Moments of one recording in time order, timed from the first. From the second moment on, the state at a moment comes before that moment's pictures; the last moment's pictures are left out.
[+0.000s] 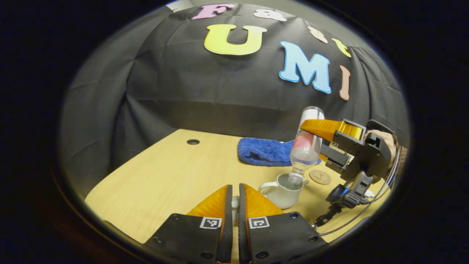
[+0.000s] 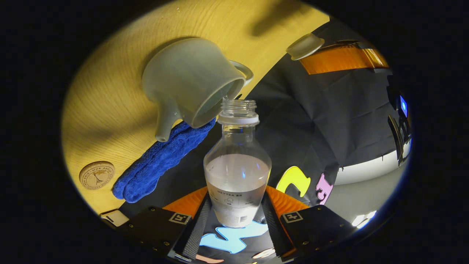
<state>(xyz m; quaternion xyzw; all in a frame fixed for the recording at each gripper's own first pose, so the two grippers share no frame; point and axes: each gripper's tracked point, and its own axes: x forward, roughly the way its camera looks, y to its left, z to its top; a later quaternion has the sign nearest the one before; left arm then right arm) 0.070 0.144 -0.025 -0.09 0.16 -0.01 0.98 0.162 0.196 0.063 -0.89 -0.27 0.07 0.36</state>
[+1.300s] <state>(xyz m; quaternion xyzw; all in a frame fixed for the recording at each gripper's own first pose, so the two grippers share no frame) 0.069 0.145 -0.023 -0.09 0.15 -0.02 0.98 0.183 0.086 0.003 -0.42 0.09 0.18 0.88</state>
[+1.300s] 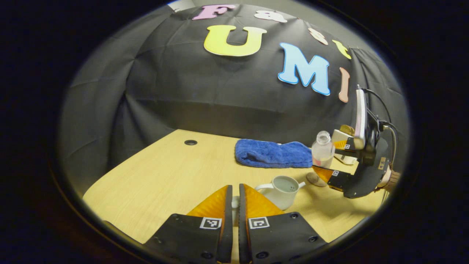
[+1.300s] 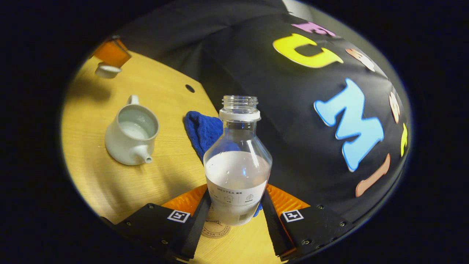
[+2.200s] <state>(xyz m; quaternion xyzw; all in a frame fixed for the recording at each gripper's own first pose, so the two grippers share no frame) 0.070 0.144 -0.021 -0.09 0.16 -0.01 0.98 0.199 0.062 -0.007 -0.10 0.14 0.22 0.96</state>
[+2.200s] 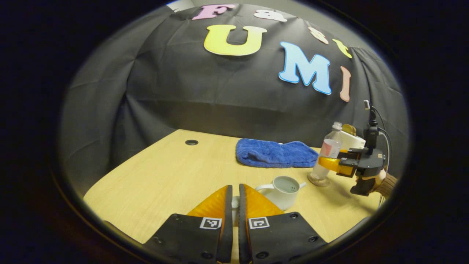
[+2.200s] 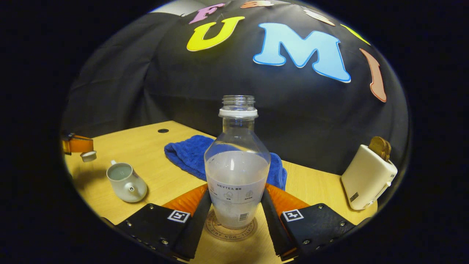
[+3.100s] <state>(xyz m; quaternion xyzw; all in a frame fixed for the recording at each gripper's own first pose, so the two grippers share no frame) 0.070 0.141 -0.015 -0.09 0.15 -0.02 0.98 0.193 0.054 -0.018 -0.10 0.14 0.20 0.96</state>
